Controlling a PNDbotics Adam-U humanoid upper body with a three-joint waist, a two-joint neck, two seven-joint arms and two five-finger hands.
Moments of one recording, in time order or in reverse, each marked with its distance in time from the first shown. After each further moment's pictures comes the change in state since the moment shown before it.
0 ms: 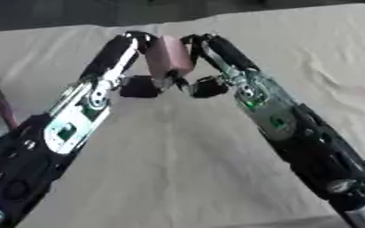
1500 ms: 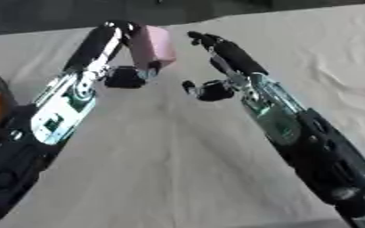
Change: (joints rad) left arm -0.017 0.137 0.026 0.006 -0.016 -0.002 0.003; right arm 0.015 -0.009 0.000 0.001 0.122 0.024 0.012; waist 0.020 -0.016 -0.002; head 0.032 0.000
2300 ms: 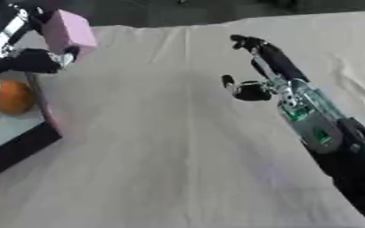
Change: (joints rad) left arm 0.212 0.449 0.113 -0.218 0.177 0.119 -0.081; right arm 0.067 -0.071 -0.008 -0.020 -0.089 0.053 -0.071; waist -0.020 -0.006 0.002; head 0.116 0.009
